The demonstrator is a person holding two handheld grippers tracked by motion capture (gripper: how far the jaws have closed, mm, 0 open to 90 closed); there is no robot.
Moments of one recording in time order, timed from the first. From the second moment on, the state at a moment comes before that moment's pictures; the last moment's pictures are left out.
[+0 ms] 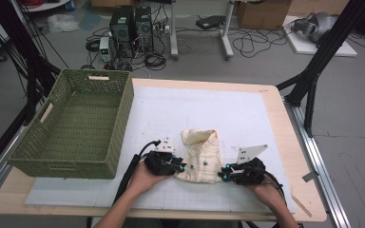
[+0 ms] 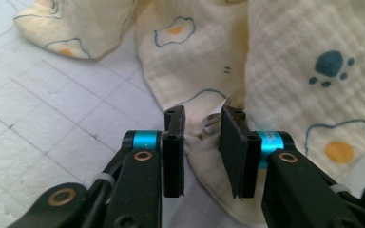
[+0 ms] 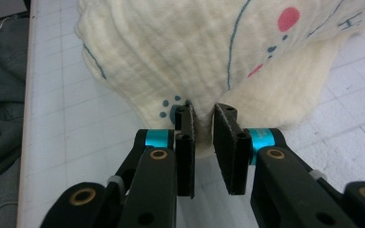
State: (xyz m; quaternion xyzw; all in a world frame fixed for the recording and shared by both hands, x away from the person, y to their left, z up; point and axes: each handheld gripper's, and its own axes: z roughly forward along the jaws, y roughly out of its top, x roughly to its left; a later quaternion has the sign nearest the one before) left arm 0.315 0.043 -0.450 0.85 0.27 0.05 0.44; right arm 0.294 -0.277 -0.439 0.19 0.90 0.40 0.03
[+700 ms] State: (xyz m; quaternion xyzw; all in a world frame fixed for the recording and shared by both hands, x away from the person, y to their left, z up) left arm 0.271 0.103 -0.415 0.80 0.35 0.19 0.45; right arm 0.295 -0.276 -0.434 0.18 0.89 0.42 0.03
